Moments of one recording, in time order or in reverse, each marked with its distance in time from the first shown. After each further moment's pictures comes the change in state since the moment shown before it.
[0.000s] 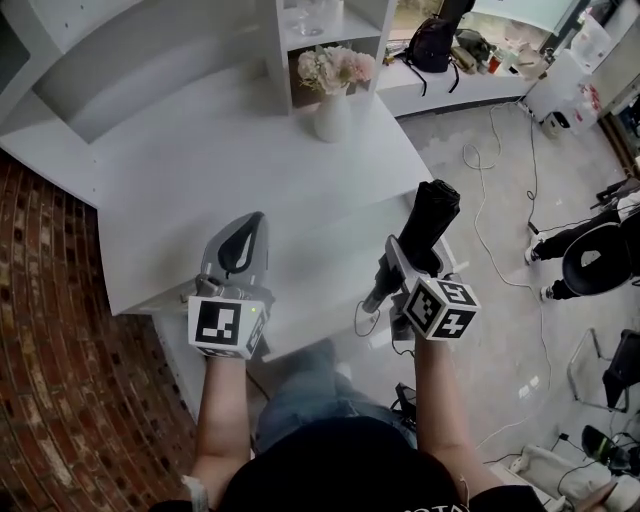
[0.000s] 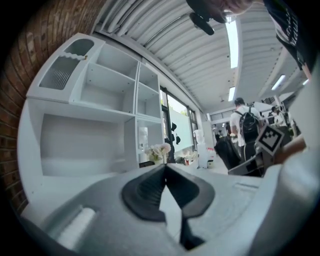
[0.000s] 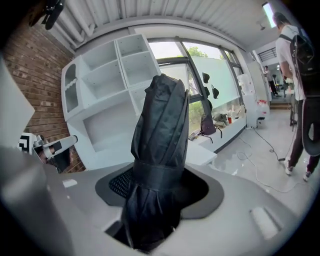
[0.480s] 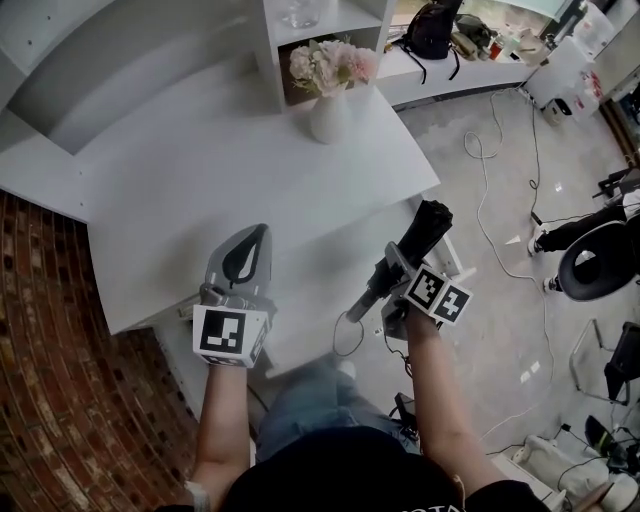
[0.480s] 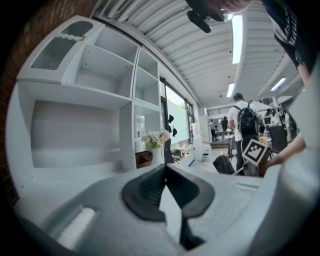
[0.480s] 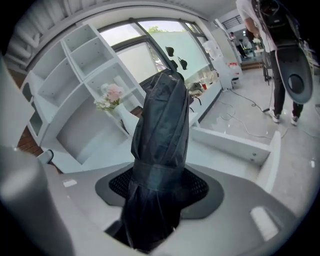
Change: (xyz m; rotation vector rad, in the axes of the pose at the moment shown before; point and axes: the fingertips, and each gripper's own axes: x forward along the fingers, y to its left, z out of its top) left arm 0.040 0.010 -0.043 -0.020 0.091 -0.062; right arm 0.066 -0.065 -0.073 0.377 0.160 -0.131
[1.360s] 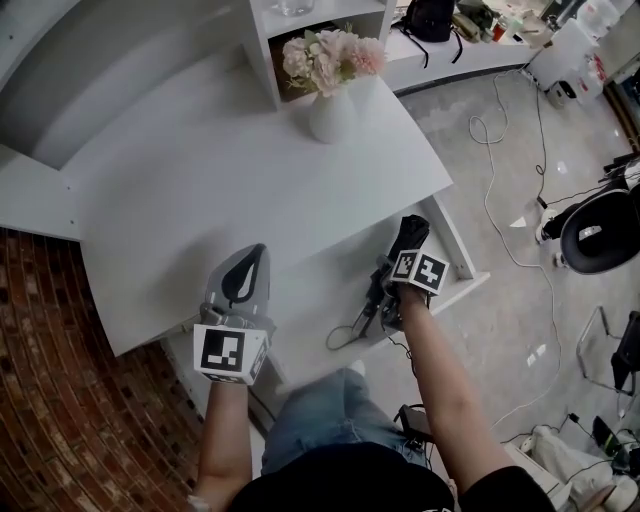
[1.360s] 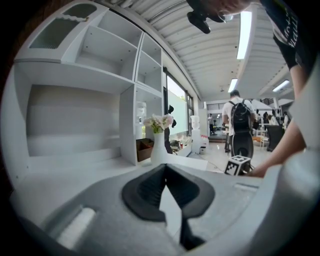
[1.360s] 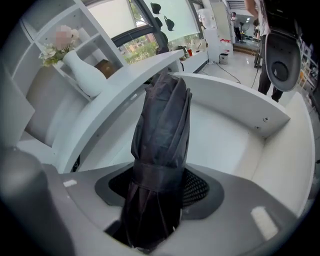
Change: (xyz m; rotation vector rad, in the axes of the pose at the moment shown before) left arm 0.023 0.020 -0.050 -0.035 0.105 -0.034; right arm 0.094 -0.076 -0.088 0.077 0.390 -0.275
